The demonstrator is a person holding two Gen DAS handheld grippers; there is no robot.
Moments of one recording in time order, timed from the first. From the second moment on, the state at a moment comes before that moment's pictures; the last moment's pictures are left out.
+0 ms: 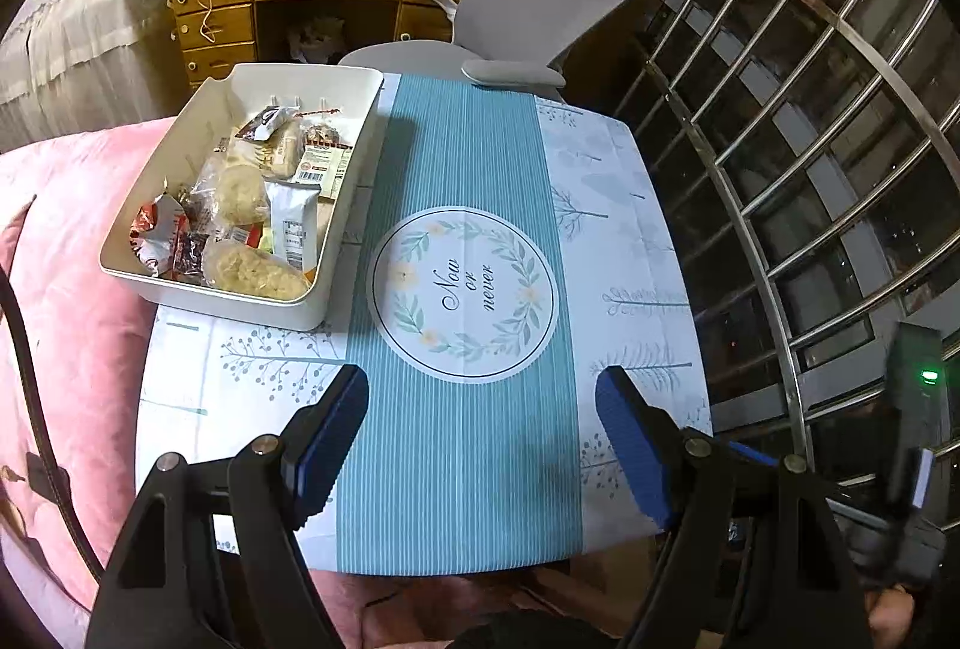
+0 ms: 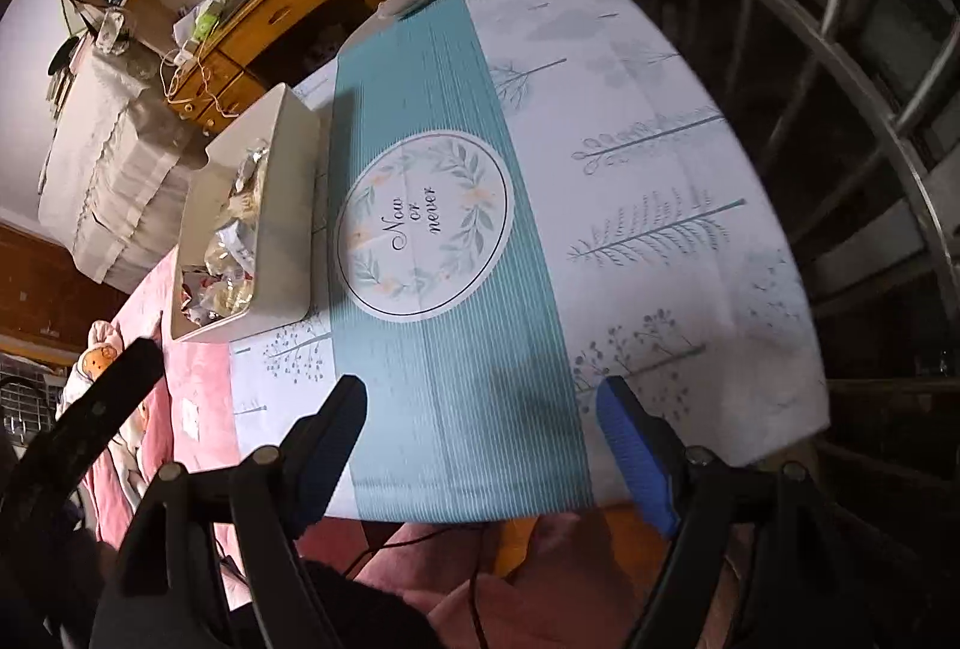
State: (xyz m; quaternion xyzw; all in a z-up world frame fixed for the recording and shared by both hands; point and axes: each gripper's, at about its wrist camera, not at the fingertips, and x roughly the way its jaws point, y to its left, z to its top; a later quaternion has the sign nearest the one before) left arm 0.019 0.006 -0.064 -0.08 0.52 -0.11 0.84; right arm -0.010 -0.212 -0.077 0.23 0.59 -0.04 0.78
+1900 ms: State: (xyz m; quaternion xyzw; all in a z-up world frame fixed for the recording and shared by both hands) left arm -0.029 -0.009 -0.023 0.04 0.48 0.00 0.88; right arm -0.055 -0.182 -0.015 0.10 0.54 -0.06 0.83
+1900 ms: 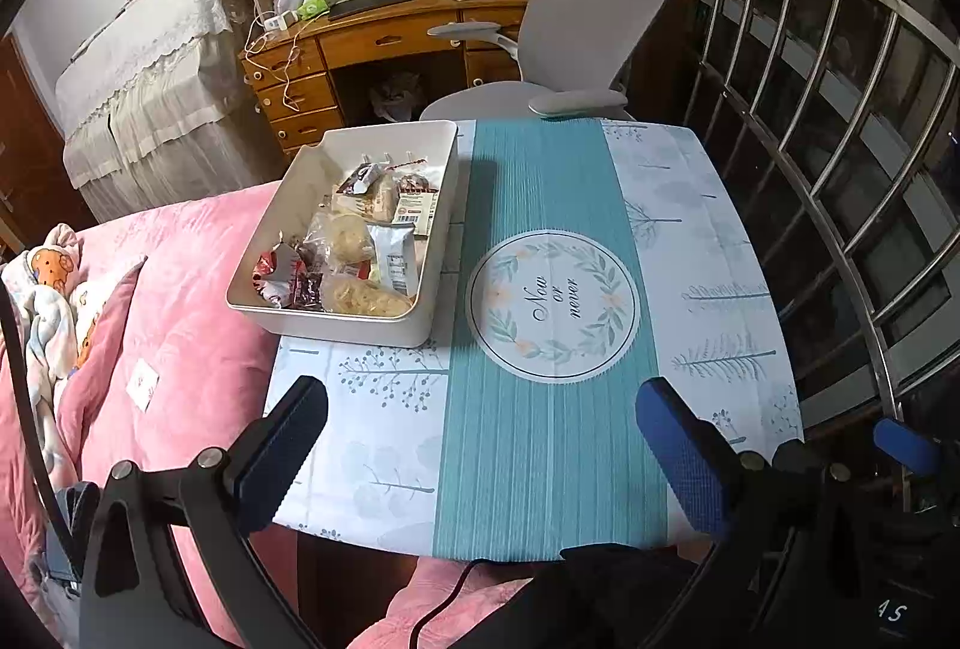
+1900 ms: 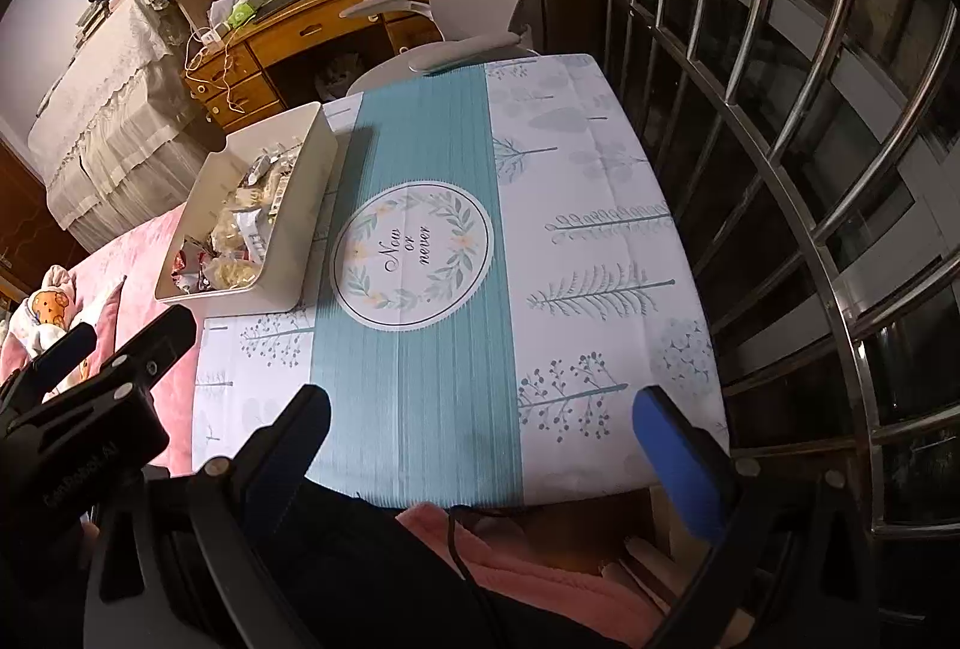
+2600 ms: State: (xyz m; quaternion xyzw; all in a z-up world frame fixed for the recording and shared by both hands) left arm -0.034 -0.027 -0.026 0.04 0.48 0.00 0.87; right arm -0.051 -0.197 -0.023 0.09 0.56 -0.05 0.82
